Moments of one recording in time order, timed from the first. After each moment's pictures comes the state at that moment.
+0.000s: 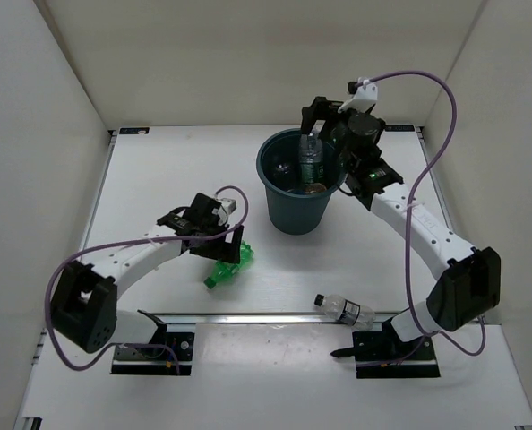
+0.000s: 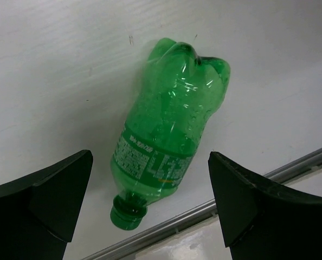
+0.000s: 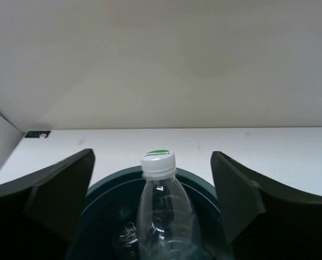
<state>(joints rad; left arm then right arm) -0.52 1.31 0.82 -0.55 0.13 -0.26 0.47 1.47 1.33 0.21 0.30 0.24</state>
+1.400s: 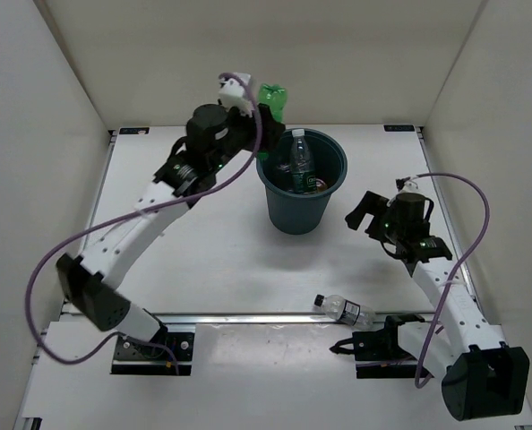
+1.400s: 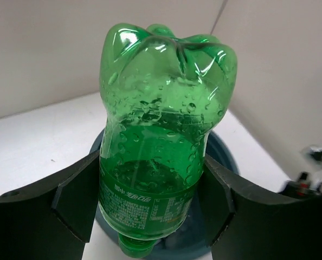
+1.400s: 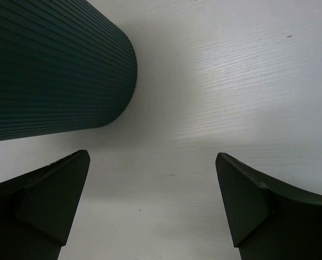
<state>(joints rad) -0.65 1.46 1.58 -0.16 -0.05 -0.24 0.11 0.93 0.67 -0.35 -0.09 0.48</state>
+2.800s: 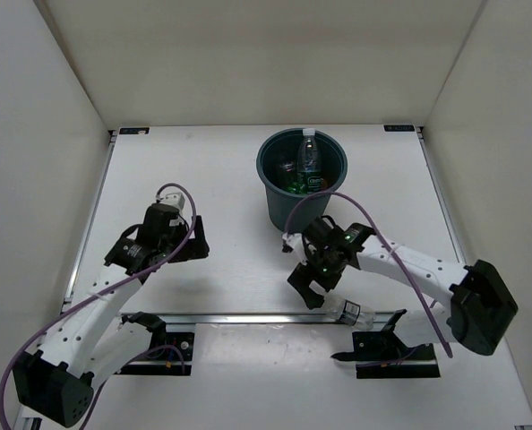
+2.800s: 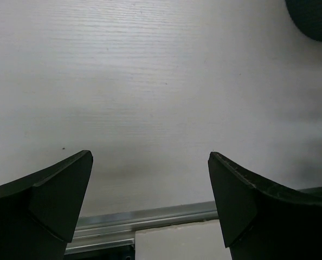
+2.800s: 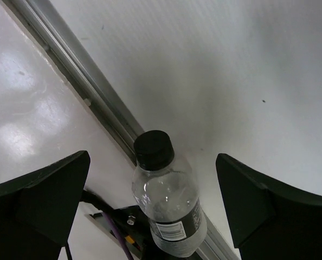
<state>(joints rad) -0.39 0.88 0.77 -0.75 -0.08 -0.44 0.80 1.28 0.85 -0.85 -0.28 -0.12</state>
